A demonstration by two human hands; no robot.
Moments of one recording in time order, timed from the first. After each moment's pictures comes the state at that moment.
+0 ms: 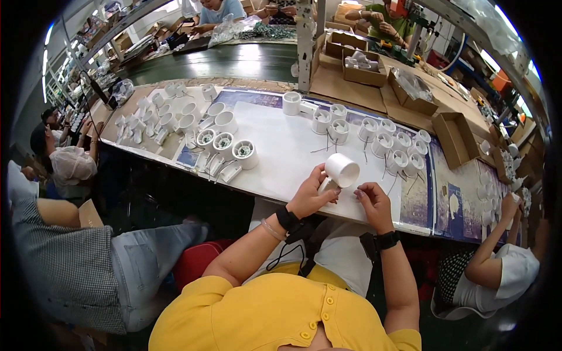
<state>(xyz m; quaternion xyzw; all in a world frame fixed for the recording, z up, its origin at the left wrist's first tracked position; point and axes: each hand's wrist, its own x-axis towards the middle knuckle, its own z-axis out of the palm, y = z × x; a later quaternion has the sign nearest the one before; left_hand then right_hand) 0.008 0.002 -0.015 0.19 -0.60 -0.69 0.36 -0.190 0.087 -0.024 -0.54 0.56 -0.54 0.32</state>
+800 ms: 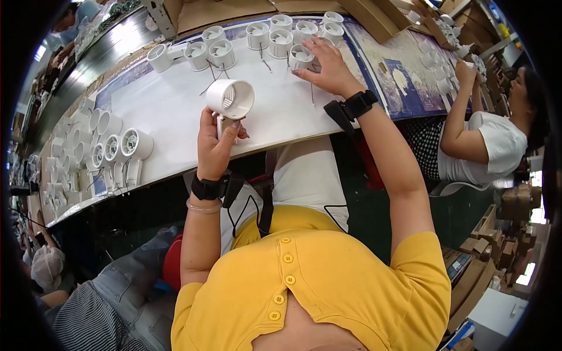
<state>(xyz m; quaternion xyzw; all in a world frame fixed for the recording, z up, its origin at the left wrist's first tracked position) 0.009 -0.012 -0.026 0.17 -0.59 -0.69 0.39 -0.291 0.046 -0.001 -0.63 0.74 -0.22 -0.09</state>
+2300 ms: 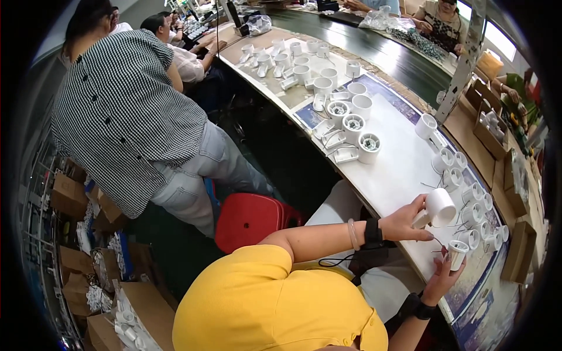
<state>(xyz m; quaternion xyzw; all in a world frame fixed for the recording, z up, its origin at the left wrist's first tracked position) 0.010 -0.004 -0.014 0.20 -0.66 -0.56 0.47 -0.205 0.094 -0.033 -0.37 0.52 -0.67 0.39</state>
